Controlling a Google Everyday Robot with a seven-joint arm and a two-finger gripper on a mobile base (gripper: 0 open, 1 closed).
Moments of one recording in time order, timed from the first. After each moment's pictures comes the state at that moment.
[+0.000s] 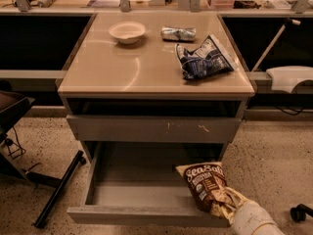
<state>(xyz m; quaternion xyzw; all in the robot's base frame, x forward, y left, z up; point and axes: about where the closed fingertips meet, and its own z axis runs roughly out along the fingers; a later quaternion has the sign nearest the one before) 0.391 -0.218 0.604 -0.43 0.74 -0.12 0.51</state>
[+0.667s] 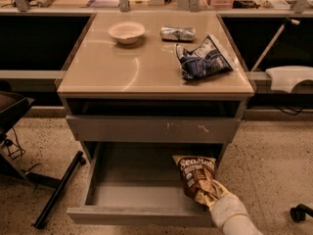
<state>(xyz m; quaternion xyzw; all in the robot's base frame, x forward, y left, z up) 0.437 -0.197 0.561 -0.35 0.76 -0.14 0.53</state>
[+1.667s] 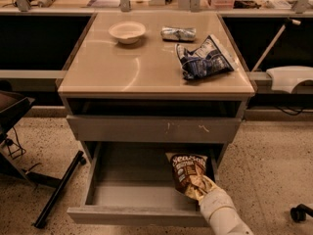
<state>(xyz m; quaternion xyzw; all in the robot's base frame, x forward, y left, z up) 0.462 -0.168 0.548 -0.34 0.76 -0.13 0.53</state>
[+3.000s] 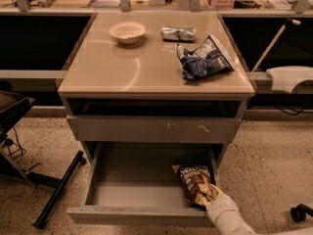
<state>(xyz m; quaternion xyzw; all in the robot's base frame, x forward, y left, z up) 0.469 -0.210 0.471 -0.32 0.80 -0.13 0.49</state>
